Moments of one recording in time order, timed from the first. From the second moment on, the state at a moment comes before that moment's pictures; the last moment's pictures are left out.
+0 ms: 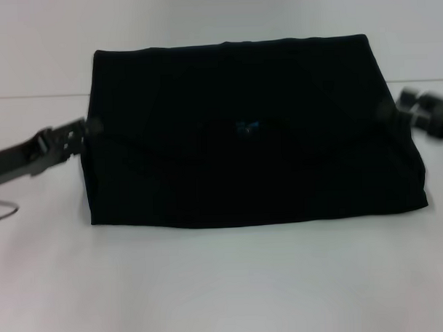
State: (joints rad) left arm -0.59 -1.92 0.31 0.38 2.07 1.34 -2.03; right arm 0.56 1.98 -0.50 -0.50 -1.85 -1.41 1.46
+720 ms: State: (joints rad) left arm -0.54 -1.94 0.58 0.47 2.08 1.21 -2.05; right arm 0.56 2.09 -0.58 -0.48 -2.16 -1.50 1.17
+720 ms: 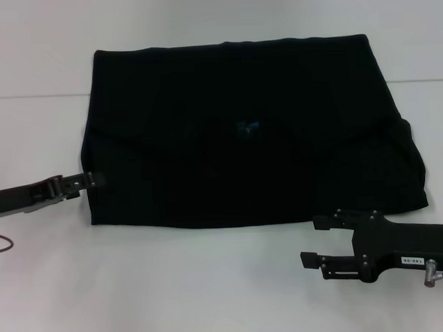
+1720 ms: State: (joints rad) left arm -0.56 -1.98 0.70 0.48 2.08 1.18 -2.07; right arm 0.55 2.09 -0.57 -0.47 -2.16 -1.51 1.19
